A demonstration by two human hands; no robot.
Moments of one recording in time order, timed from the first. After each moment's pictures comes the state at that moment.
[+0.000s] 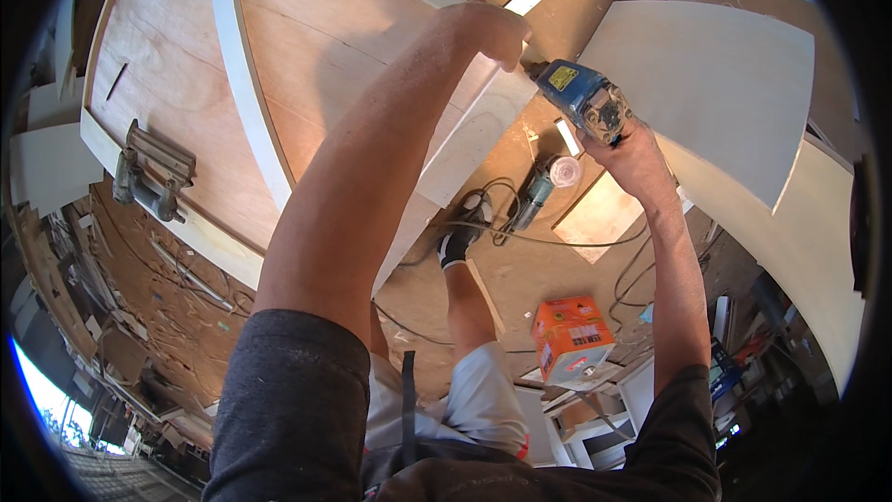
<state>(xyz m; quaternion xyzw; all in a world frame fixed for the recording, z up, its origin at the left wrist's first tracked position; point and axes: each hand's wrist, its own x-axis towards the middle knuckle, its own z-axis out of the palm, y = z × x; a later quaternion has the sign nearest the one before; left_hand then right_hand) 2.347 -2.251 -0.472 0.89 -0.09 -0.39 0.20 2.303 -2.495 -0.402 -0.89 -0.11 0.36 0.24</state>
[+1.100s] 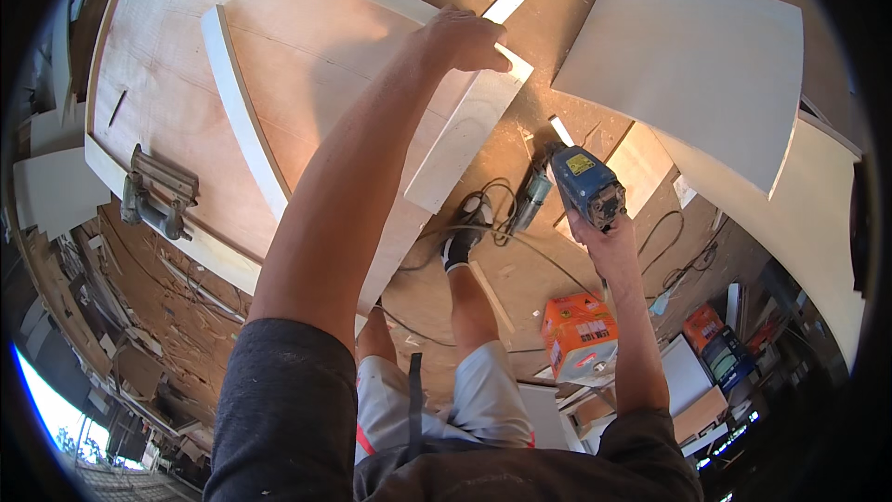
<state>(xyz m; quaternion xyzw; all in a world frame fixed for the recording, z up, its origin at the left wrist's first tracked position) 2.341 -2.253 -0.481 0.92 -0.08 -0.31 0.23 2.196 -2.566 -0.411 -0.84 0.10 0.35 0.41</state>
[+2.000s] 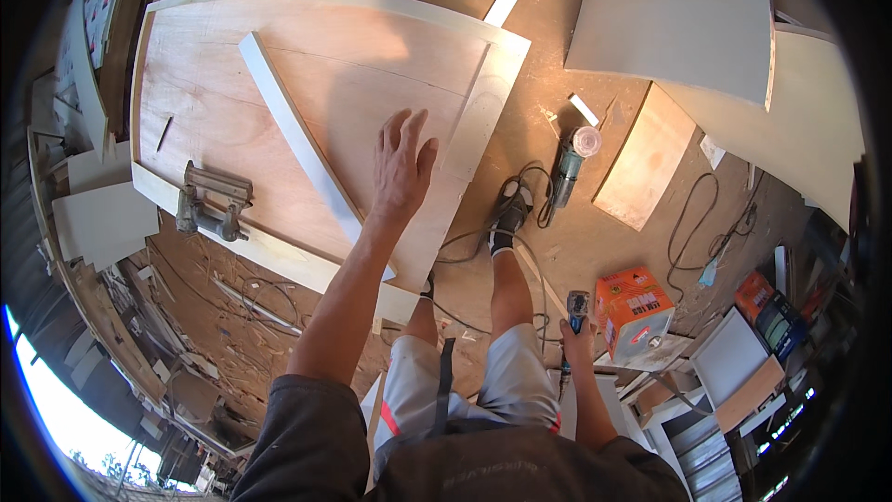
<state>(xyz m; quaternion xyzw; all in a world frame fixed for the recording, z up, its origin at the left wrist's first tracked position) 2.104 -2.228 -0.448 0.94 0.06 0.01 0.32 1.851 -2.632 -0.425 -0.79 0.40 0.38 0.25</state>
